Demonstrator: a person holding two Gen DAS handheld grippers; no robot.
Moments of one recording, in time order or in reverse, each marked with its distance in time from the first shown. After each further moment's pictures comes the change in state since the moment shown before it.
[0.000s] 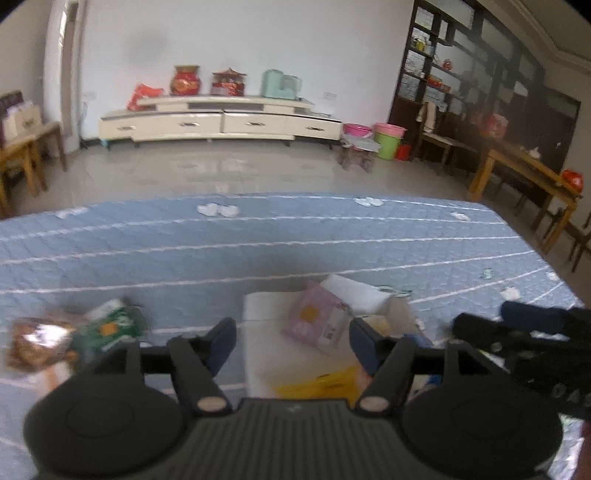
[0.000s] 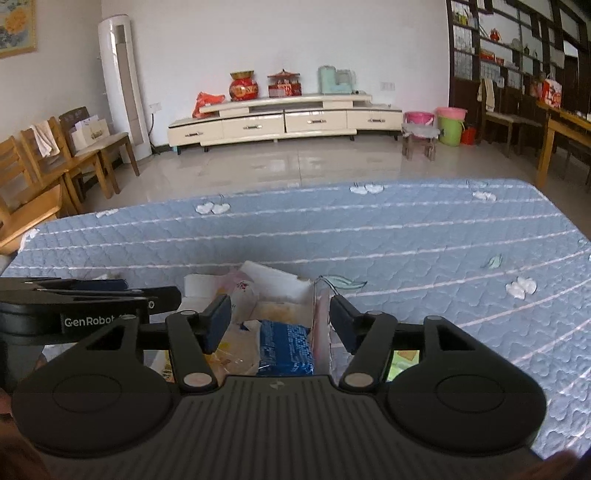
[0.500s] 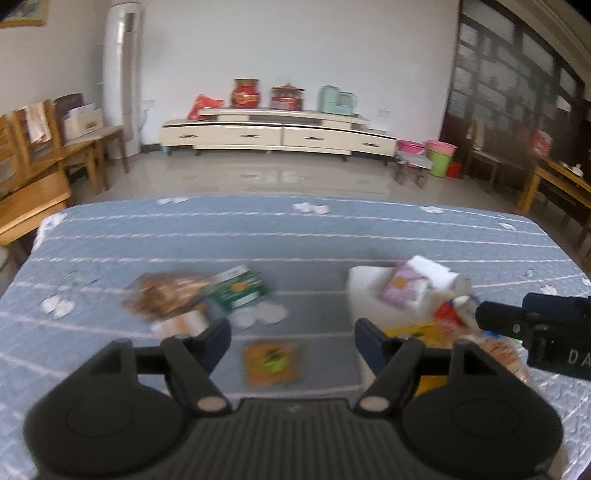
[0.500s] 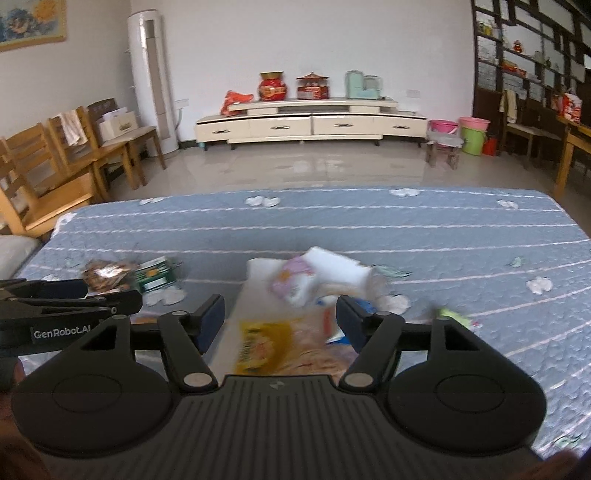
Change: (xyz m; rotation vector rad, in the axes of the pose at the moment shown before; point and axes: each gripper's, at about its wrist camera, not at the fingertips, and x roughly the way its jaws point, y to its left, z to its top) left arm -0.078 0.066 -0.043 -0.068 -0.044 0.165; right arm -0.025 0.058 -0.020 -0.047 0.014 0.084
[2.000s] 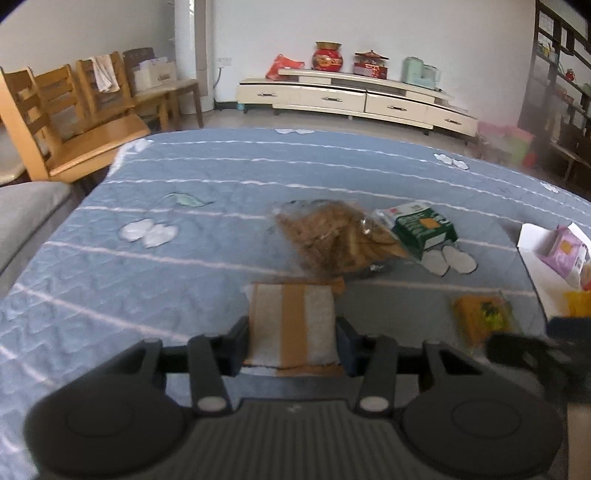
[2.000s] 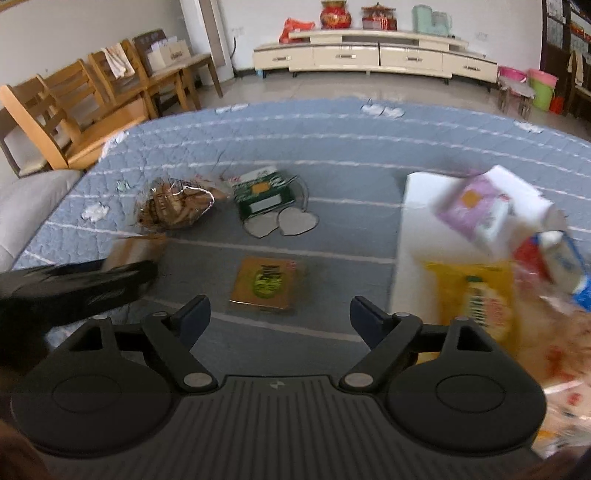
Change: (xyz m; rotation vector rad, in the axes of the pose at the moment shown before) left arm 0.064 0.119 -0.043 -0.090 0.102 0.206; right arm 0.121 0.106 -0.029 -0.048 0.258 0.151
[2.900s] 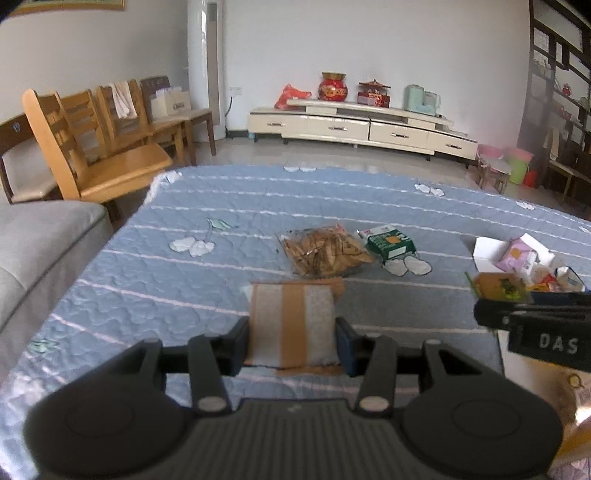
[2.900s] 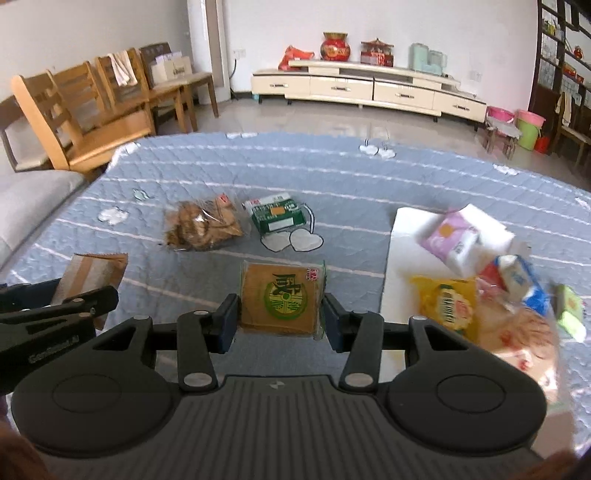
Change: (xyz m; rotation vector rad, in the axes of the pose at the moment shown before) left arm -0.102 -0.008 -0.019 -0.002 -0.094 0.031; right arm -0.091 0.017 -0.023 -0.074 -0.135 -0.057
